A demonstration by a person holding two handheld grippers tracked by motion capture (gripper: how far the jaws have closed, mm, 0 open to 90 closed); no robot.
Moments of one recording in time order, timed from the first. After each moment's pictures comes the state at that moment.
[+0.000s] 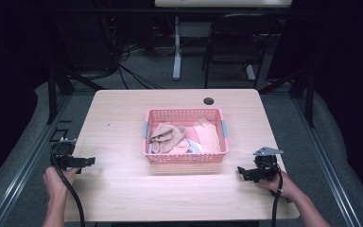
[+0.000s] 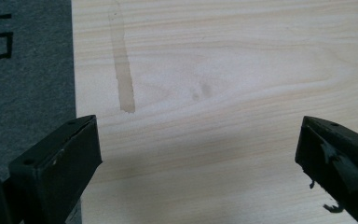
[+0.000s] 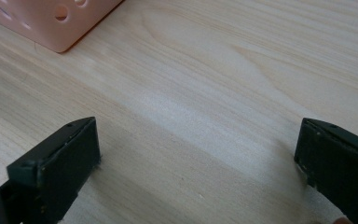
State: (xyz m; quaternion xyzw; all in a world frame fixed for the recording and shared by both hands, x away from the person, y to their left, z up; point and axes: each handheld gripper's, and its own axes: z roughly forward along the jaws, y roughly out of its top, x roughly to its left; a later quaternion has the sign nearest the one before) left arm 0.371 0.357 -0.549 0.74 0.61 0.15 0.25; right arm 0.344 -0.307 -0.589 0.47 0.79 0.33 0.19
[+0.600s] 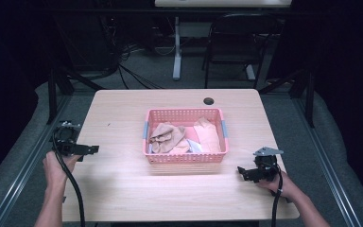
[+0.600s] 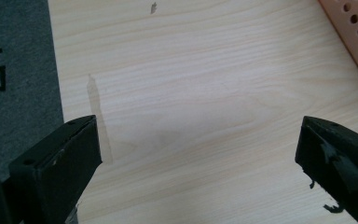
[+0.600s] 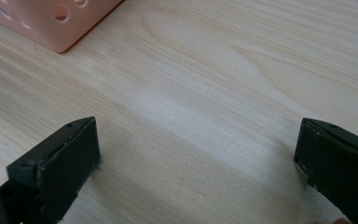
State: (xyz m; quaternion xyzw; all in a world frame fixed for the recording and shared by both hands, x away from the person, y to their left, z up) left arm 0.389 0.328 -0.489 0.77 0.57 0.16 0.26; right arm 0.344 -0.307 -0.589 0.47 0.79 0.33 0.19
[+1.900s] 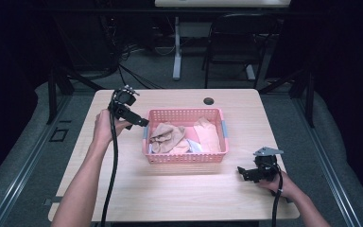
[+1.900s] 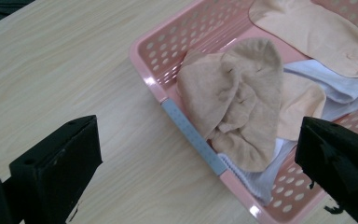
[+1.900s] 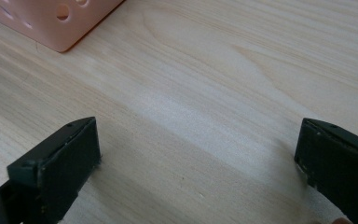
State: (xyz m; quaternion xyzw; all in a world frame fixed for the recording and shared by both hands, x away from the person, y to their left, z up) left arm 0.467 0.163 -0.417 0.87 0.41 0.12 0.26; right arm 0.344 -0.307 -0.589 0.47 0.79 0.33 0.19
